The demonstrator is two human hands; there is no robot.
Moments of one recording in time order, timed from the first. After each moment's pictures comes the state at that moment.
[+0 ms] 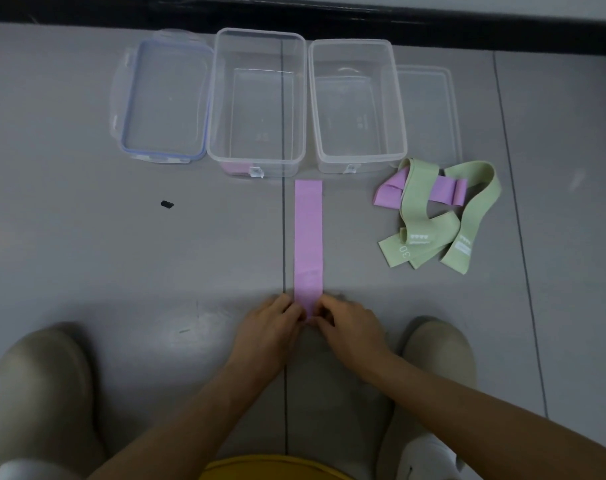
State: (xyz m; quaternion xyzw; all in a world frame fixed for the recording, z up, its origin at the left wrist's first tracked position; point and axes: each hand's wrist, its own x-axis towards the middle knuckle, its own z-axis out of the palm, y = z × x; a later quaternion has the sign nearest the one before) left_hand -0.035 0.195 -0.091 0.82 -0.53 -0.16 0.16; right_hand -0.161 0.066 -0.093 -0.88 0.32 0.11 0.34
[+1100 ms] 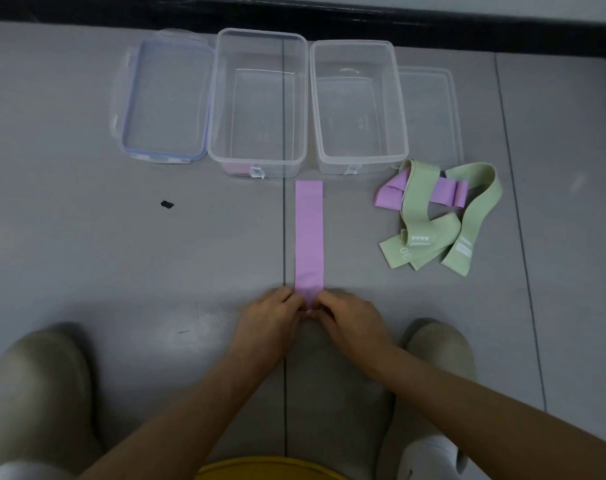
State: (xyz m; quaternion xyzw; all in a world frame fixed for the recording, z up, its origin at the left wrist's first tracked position) left_hand -0.026 0.184 -0.095 0.82 -0.52 -0.17 0.19; right_hand -0.155 0.054 -0.090 -0.91 0.25 0.07 0.31
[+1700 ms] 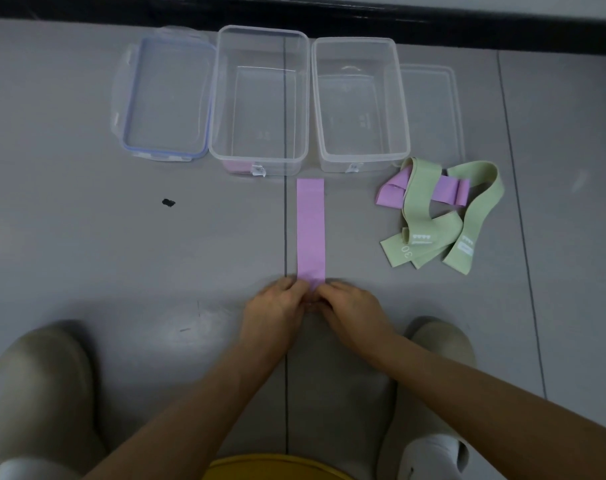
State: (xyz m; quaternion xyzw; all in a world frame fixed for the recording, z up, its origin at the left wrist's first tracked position) left_hand -0.027 0.171 -0.094 0.84 -0.47 -0.15 0.20; right_hand -0.148 0.045 -0.099 -0.93 0.23 0.07 0.29
